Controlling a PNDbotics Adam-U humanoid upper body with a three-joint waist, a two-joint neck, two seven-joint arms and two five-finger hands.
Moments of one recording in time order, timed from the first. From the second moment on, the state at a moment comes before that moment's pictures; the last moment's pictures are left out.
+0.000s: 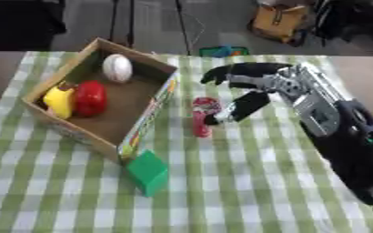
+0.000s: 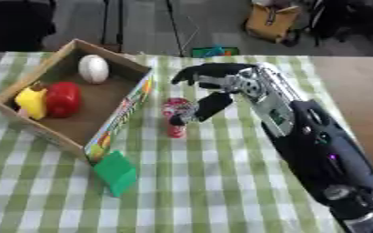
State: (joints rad) left arm -0.43 0.18 0.09 -1.99 -0.12 -0.48 0.51; right arm -0.93 -0.42 0.29 -1.27 0.73 -0.14 0.69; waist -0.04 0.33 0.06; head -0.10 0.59
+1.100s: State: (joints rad) left arm -0.44 0.18 0.09 -1.99 -0.12 -0.48 0.50; right arm -0.93 -0.37 0.30 -1.20 0.76 -0.17 0.67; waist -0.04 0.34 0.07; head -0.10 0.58
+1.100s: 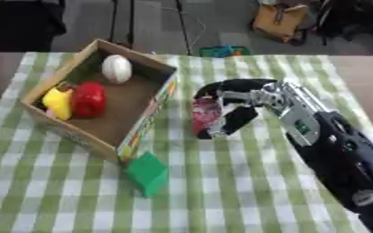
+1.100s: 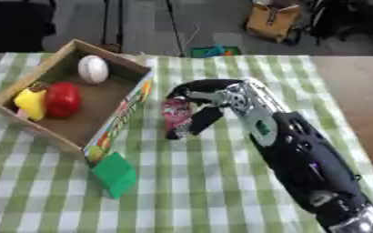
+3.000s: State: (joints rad) left arm -0.44 0.17 0.08 -1.99 -0.12 -0.47 0.50; right arm -0.94 -0.36 0.30 -1.17 0.75 -0.14 0.58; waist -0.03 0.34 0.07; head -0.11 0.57
